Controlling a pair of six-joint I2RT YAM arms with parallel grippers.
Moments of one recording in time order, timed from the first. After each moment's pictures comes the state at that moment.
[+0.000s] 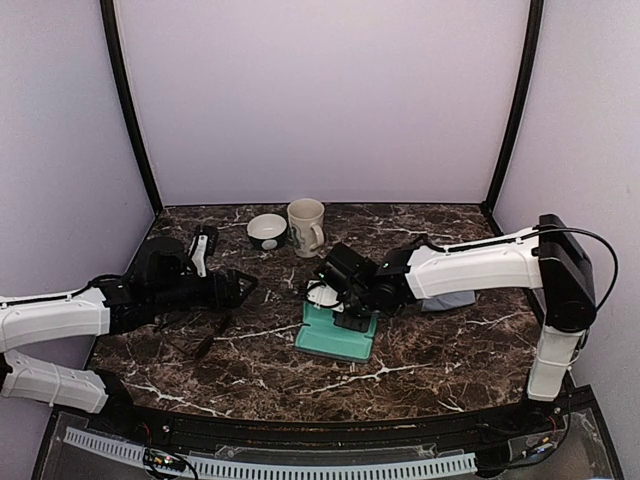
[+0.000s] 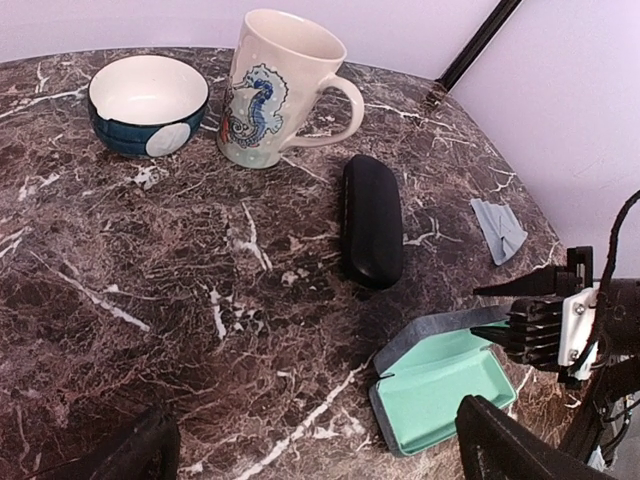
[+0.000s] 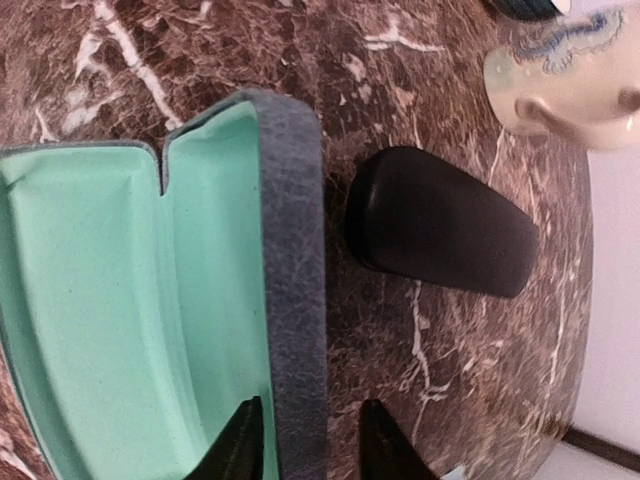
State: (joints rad) left arm -0.66 1.08 0.55 0.05 0.03 -0.46; right arm 1.08 1.86 1.32 -0.55 0.38 -0.40
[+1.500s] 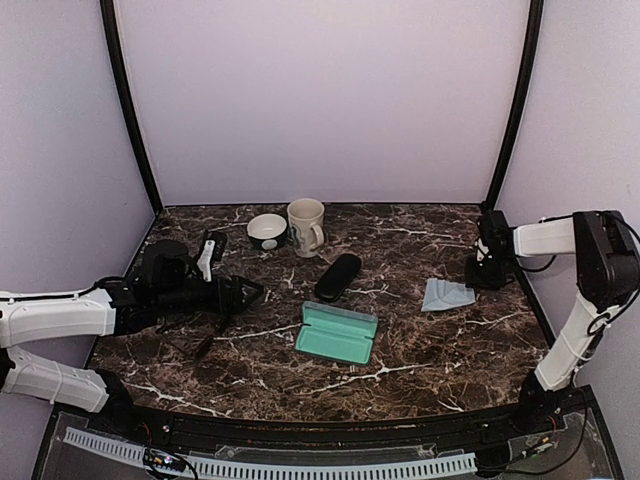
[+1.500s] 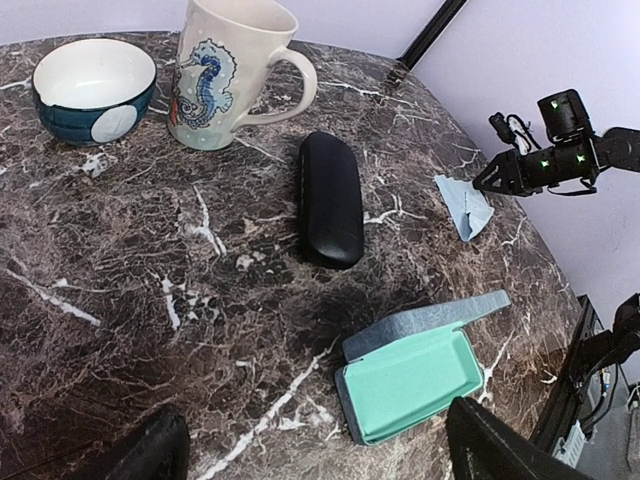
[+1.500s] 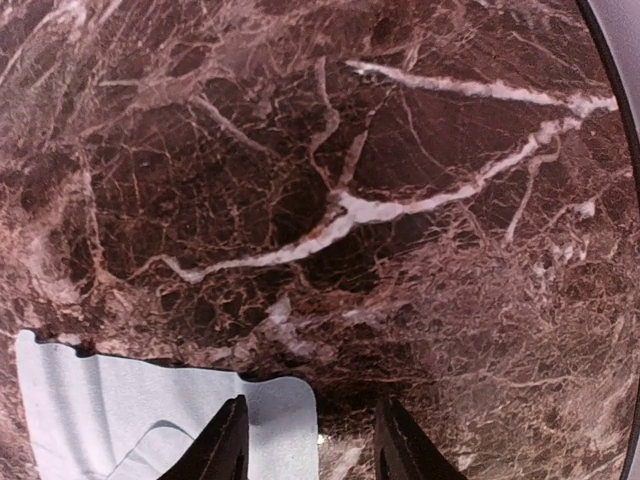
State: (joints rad) left arm -0.66 1.12 0.53 0.10 0.15 -0.46; right arm 0.10 1.70 0.96 -0.42 0.12 0.26
